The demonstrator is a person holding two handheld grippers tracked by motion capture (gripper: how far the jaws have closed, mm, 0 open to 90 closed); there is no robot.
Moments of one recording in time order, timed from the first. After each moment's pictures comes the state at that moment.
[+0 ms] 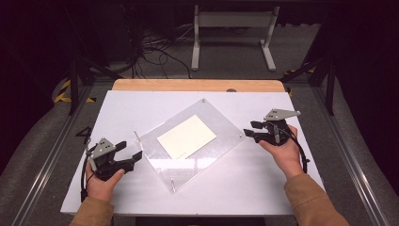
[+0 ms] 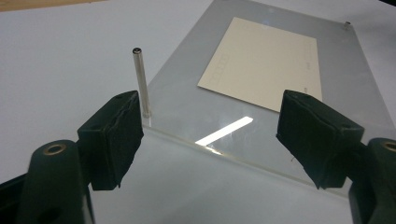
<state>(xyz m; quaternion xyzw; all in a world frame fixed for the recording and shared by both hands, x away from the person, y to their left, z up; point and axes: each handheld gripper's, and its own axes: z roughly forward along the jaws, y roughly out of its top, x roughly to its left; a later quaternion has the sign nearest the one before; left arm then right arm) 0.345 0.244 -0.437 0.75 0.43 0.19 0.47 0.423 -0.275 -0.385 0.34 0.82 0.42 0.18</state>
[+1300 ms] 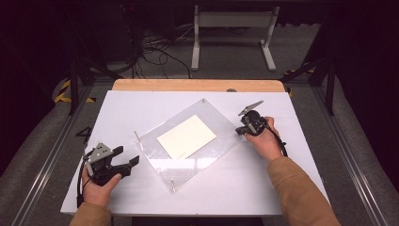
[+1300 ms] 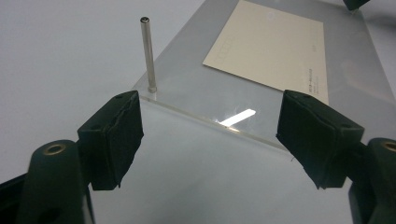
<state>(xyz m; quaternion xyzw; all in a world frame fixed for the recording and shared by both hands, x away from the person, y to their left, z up) 0.336 0.250 -0.443 0.75 0.44 0.19 0.46 0.486 -0.234 -0.425 0.36 0.89 0.25 0.12</state>
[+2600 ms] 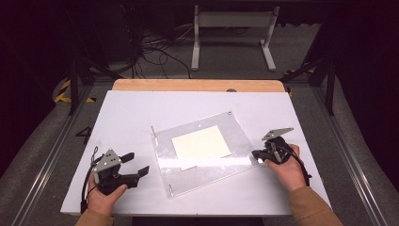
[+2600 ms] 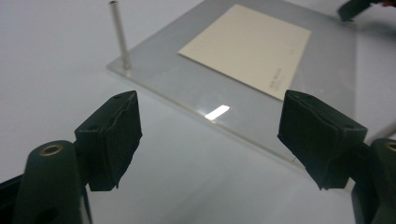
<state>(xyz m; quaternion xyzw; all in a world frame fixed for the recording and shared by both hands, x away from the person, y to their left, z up) 0.308 0.219 -0.433 0.79 0.34 0.14 0.49 0.386 -0.289 -0.430 0.40 0.86 0.32 0.11</state>
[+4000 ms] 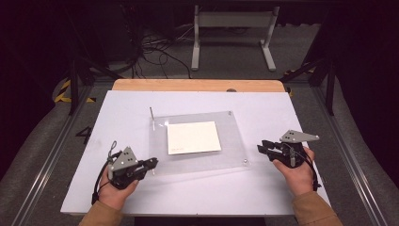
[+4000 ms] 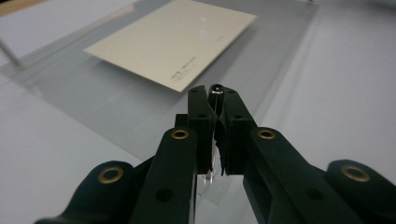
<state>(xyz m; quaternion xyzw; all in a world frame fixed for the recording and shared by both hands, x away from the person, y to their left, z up) 0.330 0.200 -0.421 0.82 0.31 0.16 0.46 0.360 -0.311 -0.411 0.38 0.80 0.43 0.19</state>
